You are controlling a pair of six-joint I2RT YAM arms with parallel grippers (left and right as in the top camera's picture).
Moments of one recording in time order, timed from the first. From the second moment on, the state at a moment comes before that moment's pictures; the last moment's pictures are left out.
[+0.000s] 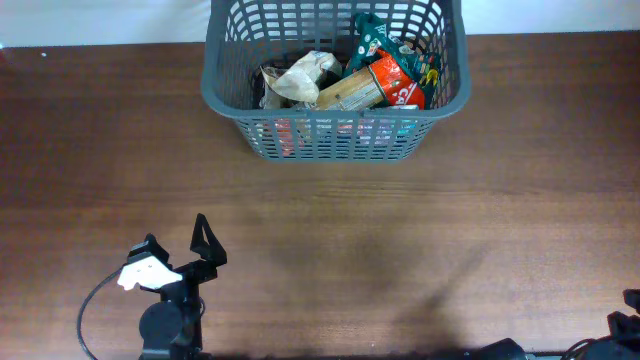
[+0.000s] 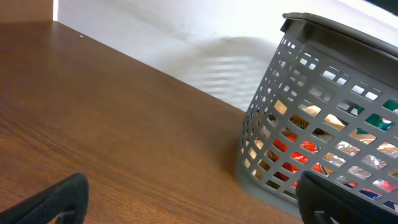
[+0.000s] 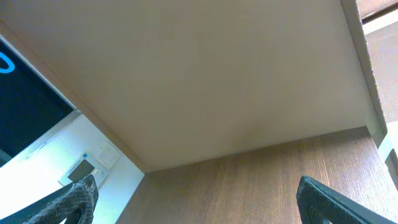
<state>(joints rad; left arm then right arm) -0.08 0.01 0.06 -0.15 -0.26 -0.44 0.32 0.12 0.79 -0.94 1.48 0.89</state>
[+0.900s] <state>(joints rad) -0.08 0.01 0.06 -0.15 -0.26 -0.44 0.22 0.12 0.79 -0.93 1.48 0.89</state>
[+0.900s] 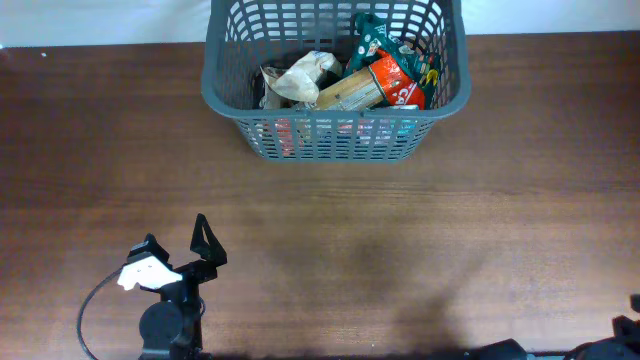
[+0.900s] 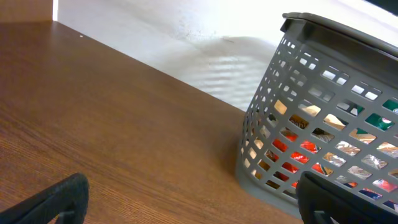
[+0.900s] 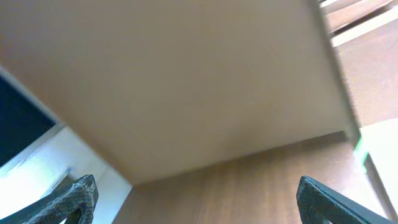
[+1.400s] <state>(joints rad) -0.08 0.01 0.06 -0.15 -0.26 -0.44 0.03 0.01 0.59 -0.37 1.07 1.09</state>
